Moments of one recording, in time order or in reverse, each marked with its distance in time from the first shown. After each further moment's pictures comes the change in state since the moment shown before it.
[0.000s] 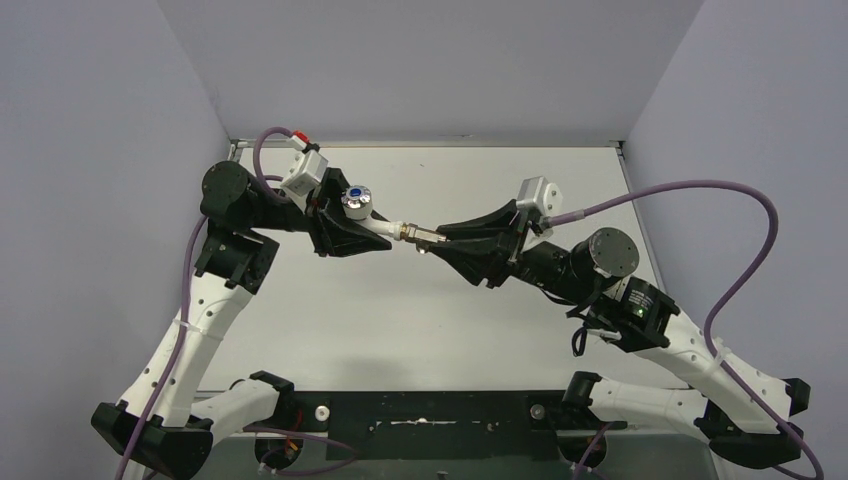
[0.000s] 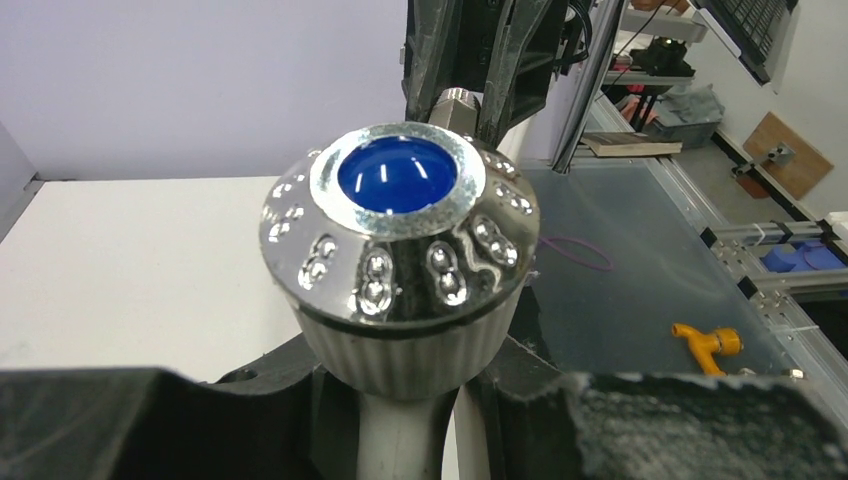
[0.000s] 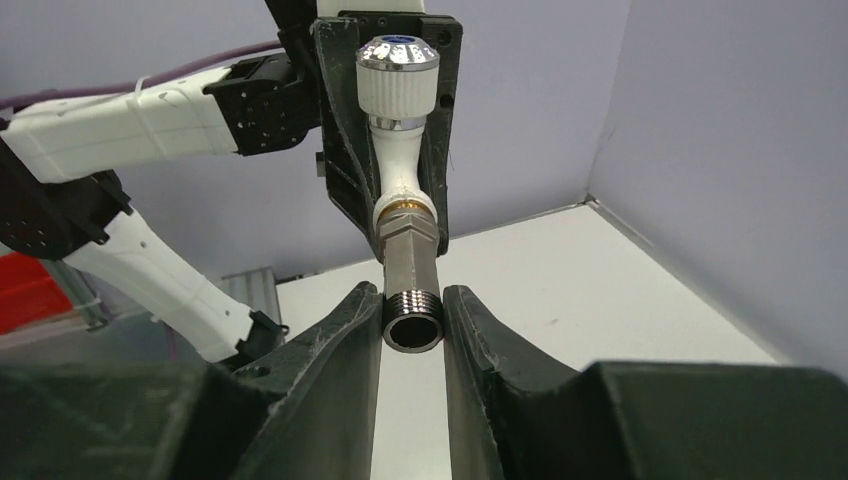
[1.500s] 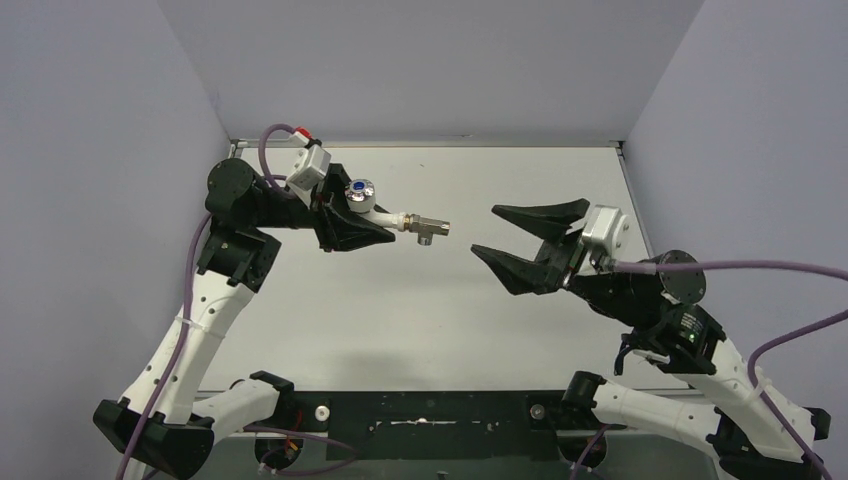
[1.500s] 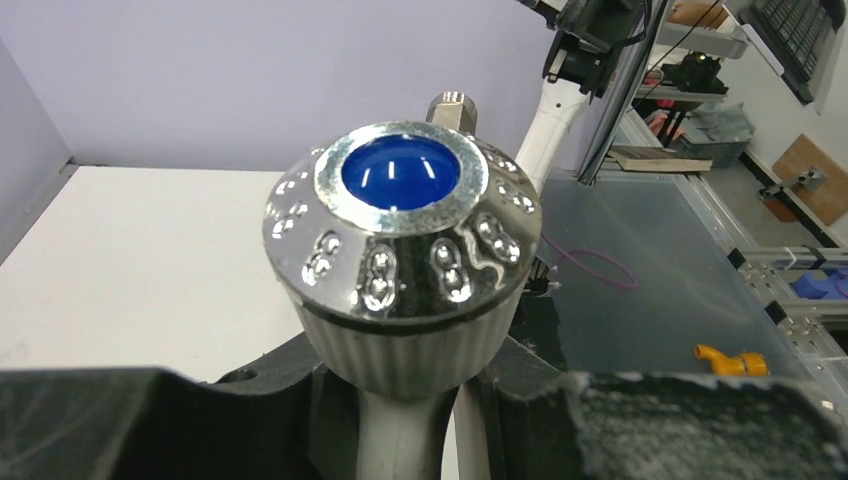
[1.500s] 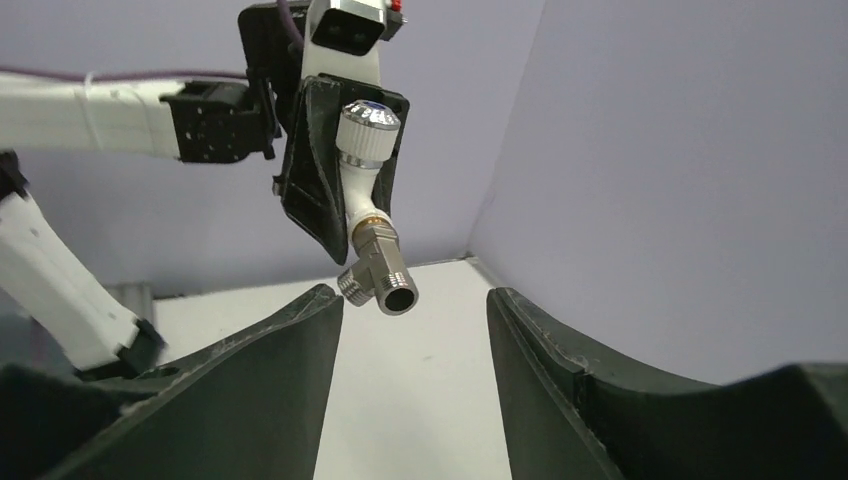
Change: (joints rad) left arm 0.006 0.010 0.000 -0.032 -0.064 0.042; right arm -0.028 -0.166 -0.027 -0.016 0.080 -0.137
